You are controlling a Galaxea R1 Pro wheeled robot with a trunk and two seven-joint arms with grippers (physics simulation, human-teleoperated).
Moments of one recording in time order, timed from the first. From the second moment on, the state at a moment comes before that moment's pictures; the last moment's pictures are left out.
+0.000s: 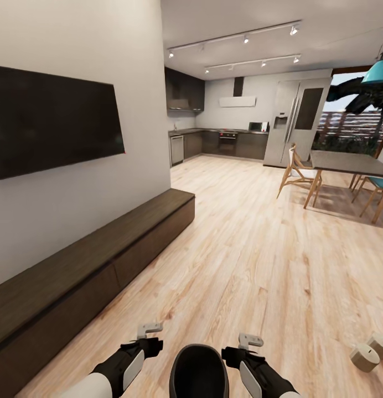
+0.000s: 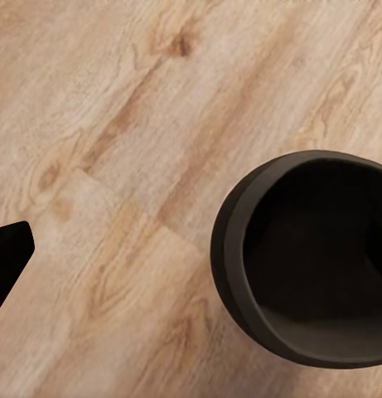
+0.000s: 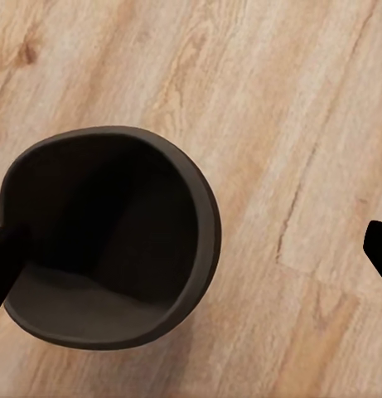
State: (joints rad) left arm -0.60 -0.12 -0.07 -0.26 0.16 0.17 0.11; right arm -0.51 0.13 0.02 -0.35 -0.16 0.18 -0.15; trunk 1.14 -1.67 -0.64
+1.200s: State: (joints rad) left arm -0.60 -0.12 -0.07 -0.26 0.16 0.16 0.07; right arm -0.51 0.13 0.02 -0.35 -0.16 0.18 -0.15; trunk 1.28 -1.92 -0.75
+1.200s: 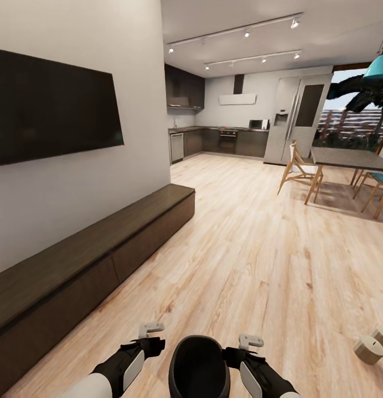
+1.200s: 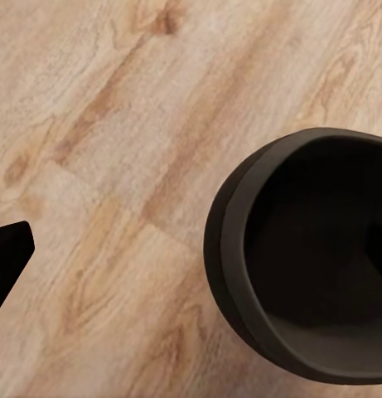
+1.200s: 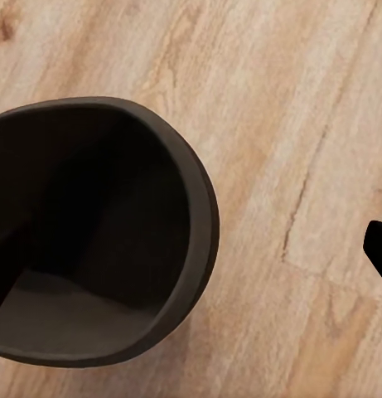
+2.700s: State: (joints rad) left arm -0.60 -0.12 -0.10 -0.26 0.16 0.16 0.02; right arm -0.51 0.14 0.02 -0.35 -0.16 0.18 -0.11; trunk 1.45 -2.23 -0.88
